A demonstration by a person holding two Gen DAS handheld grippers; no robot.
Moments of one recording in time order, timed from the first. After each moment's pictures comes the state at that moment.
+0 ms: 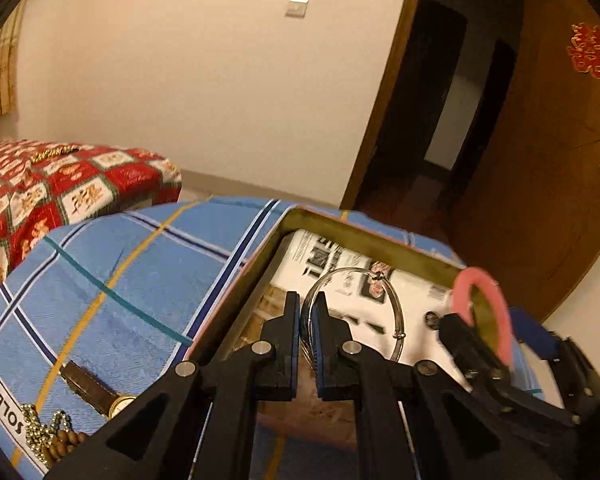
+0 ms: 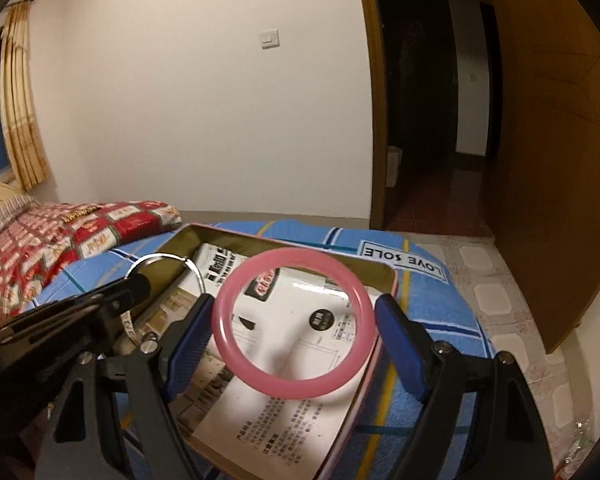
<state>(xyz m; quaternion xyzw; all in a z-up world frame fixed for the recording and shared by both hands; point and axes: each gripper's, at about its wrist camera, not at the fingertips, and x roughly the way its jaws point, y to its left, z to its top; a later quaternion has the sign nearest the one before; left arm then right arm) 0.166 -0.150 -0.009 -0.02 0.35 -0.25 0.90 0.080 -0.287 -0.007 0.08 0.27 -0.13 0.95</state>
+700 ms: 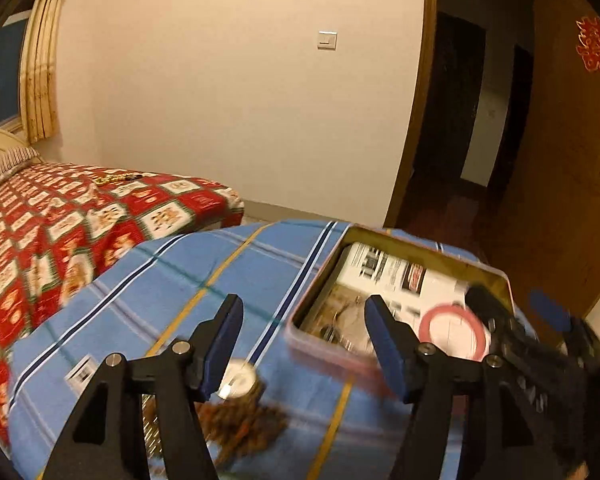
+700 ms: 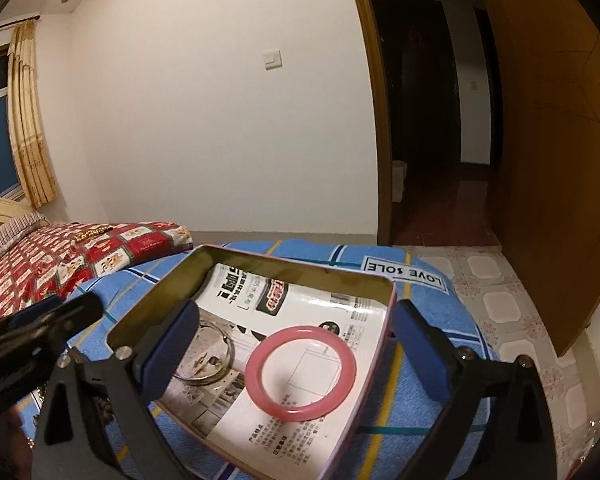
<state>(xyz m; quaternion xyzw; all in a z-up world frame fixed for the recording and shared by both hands) 0.110 -0.099 0.020 0.01 0.29 -0.18 0.94 0.069 -0.283 0.003 0.10 0.23 -0.12 0.96</state>
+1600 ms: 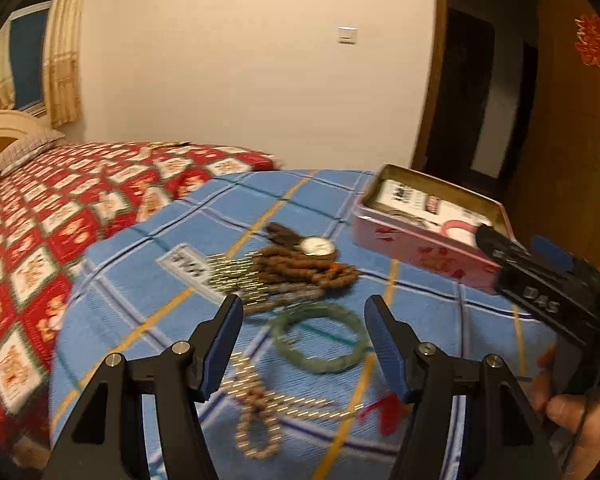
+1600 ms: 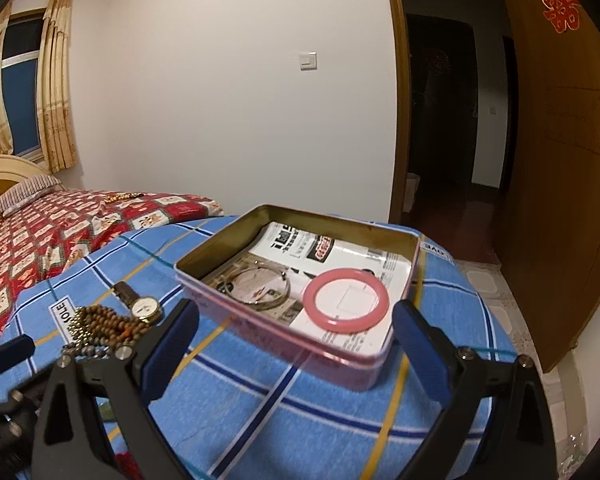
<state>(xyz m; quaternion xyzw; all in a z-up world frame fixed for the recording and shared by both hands) 0.022 -0.009 -0.009 0.01 0.31 -0.14 0.94 0.014 -0.217 -0.004 0.05 0.24 -0.10 0.97</state>
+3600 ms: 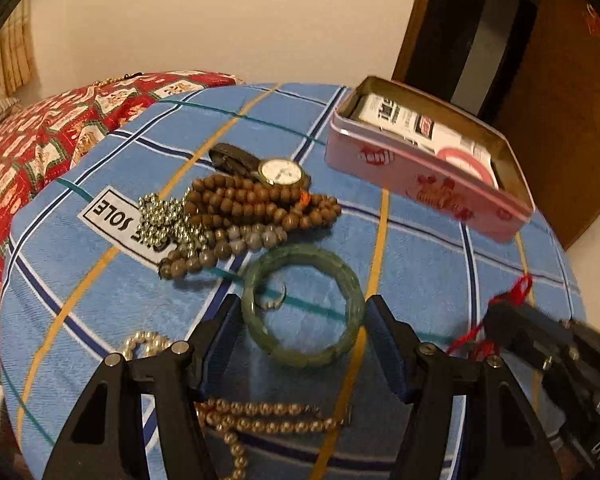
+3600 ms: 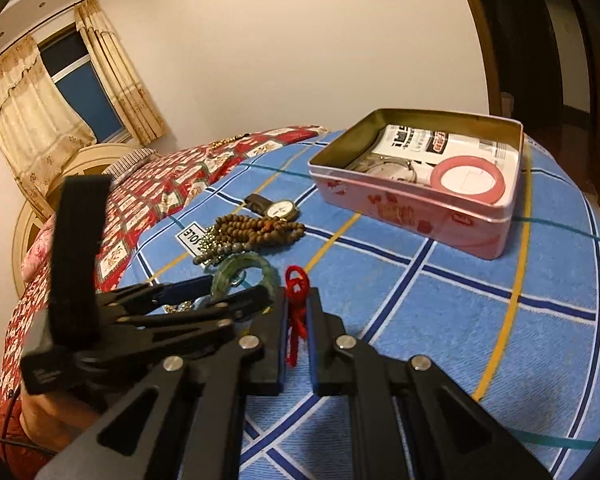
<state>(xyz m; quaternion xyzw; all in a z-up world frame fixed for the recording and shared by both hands) 0.068 -0.041 -0.050 0.03 0.44 -0.21 0.87 -0.018 -0.184 -0.031 0.15 0.34 0.11 0.92</state>
